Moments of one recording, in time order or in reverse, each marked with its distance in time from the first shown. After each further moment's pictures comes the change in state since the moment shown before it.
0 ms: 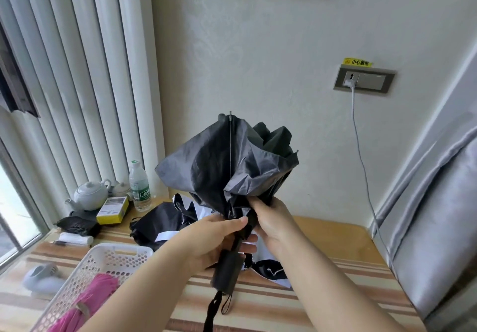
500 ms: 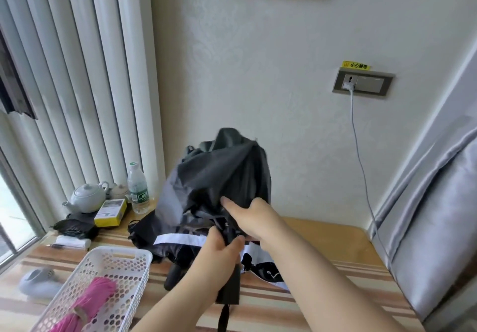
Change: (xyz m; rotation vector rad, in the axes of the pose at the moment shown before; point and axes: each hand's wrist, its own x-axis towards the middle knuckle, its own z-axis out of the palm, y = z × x) left_hand 0.012 -0.043 0.011 0.204 0.397 0.195; right_hand -0.016 -0.028 0.021 -0.723 -0.013 0.068
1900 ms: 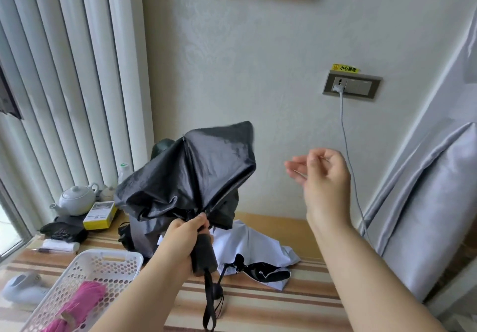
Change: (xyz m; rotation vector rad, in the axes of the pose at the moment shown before) left_hand 0.029 0.012 -0.030 -0.424 0.107 -0.091; right_hand -0.007 0.013 -0.080 0.780 0.575 -0.545
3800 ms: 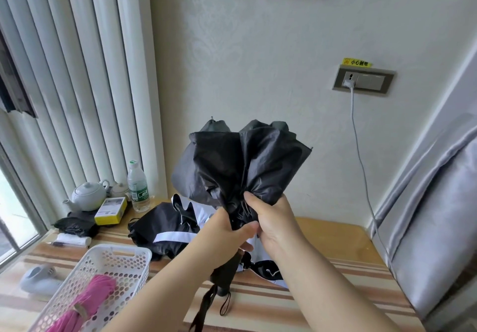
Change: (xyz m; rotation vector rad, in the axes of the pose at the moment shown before) left_hand -0.033 0.012 0.034 0.745 -0.245 0.199; right_hand -0.041 0.070 0.040 0.094 -0.214 0.541
